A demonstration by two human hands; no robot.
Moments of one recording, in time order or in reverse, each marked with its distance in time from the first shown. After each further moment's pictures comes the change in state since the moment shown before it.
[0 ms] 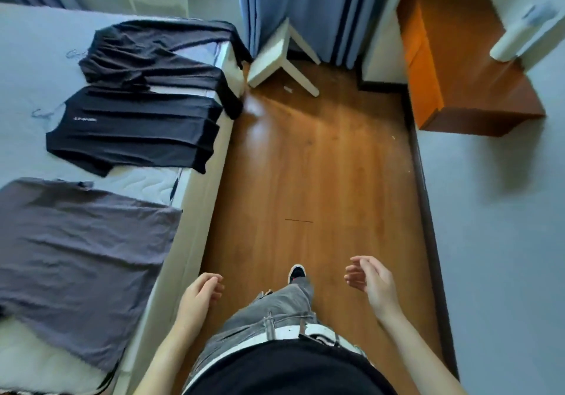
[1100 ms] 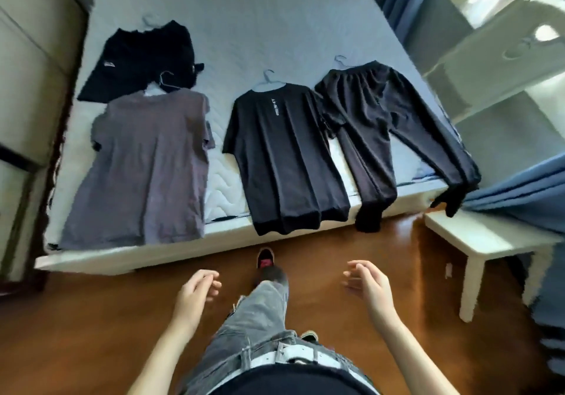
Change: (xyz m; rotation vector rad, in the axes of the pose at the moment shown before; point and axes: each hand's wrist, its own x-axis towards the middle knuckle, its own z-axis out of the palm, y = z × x) left_hand 0.295 0.251 0.055 -0.768 0.977 -0.399; right_hand 0.488 -0.407 0.372 -0.727 -1.028 -0.173
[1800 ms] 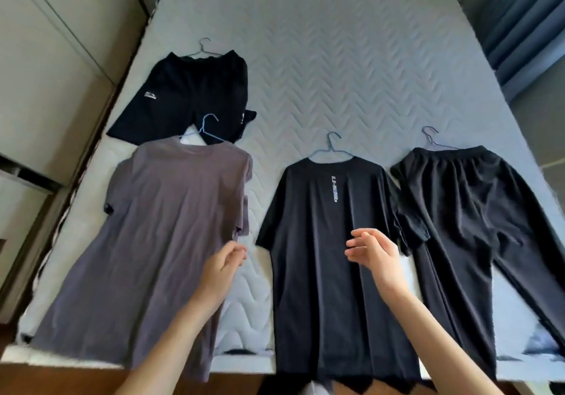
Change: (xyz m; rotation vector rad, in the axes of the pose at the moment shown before) left_hand 0.394 0.228 -0.032 0.046 0.066 0.132; right_hand 0.378 -0.283 0.259 -0.043 -0.221 -0.105
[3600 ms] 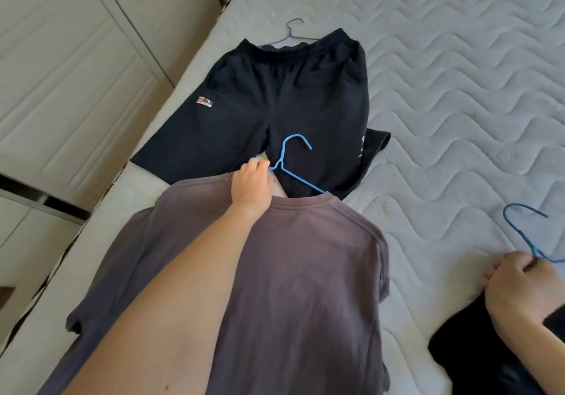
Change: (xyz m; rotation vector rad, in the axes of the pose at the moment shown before) left_hand 0.600 -0.131 -0.159 1.013 0.473 0.208; right_hand 0.480 0.147 0.269 -0.231 0.649 -0.079
